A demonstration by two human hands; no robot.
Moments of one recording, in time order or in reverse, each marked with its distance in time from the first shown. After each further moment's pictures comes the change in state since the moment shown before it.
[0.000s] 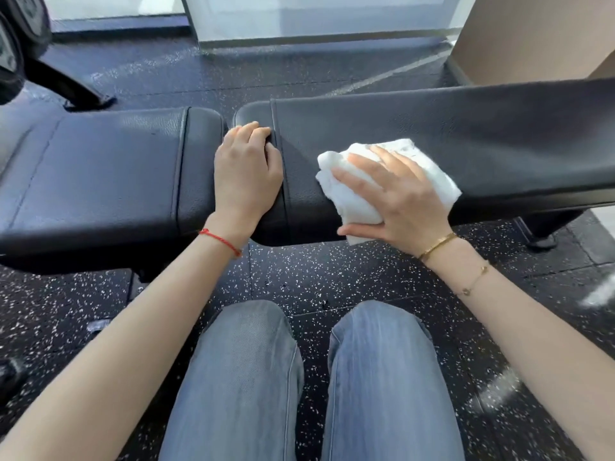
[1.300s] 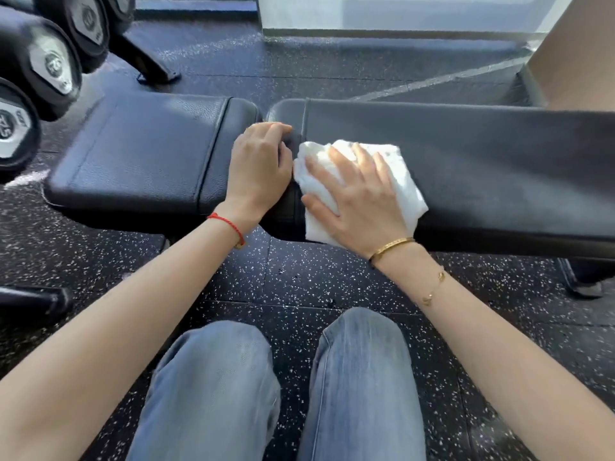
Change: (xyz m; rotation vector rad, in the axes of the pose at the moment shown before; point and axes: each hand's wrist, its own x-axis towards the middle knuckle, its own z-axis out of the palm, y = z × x) left_hand -0.002 0.000 -0.014 0.007 0.025 -0.049; right_hand 0.054 -0.049 0.000 0.156 -0.294 0.106
